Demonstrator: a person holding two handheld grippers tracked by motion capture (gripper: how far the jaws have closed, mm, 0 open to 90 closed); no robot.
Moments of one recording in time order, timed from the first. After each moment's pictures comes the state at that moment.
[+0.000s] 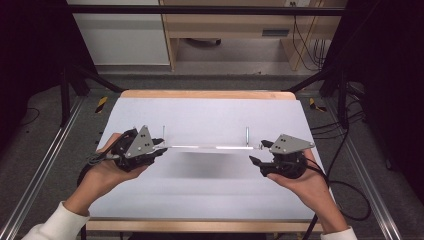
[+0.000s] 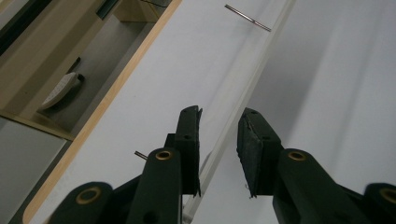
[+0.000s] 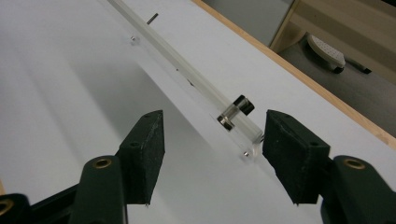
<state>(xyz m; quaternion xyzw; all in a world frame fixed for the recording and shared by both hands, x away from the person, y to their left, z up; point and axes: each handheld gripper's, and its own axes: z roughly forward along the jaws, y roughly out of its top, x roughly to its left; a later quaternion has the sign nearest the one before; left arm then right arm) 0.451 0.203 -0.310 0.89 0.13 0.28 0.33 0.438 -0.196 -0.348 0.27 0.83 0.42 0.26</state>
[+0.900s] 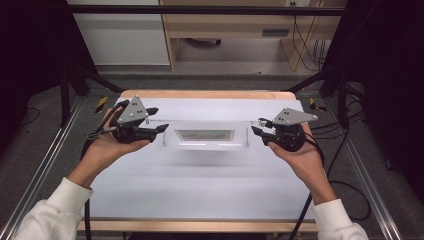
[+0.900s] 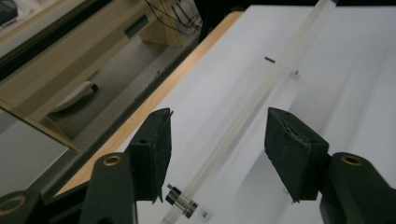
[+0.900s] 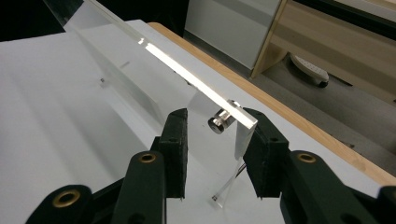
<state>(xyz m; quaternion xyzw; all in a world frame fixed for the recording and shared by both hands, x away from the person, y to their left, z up) 0.501 0.216 -0.289 0.84 0.20 0.28 0.42 0.491 -0.201 -0.324 0.30 0.79 0.45 0.28</state>
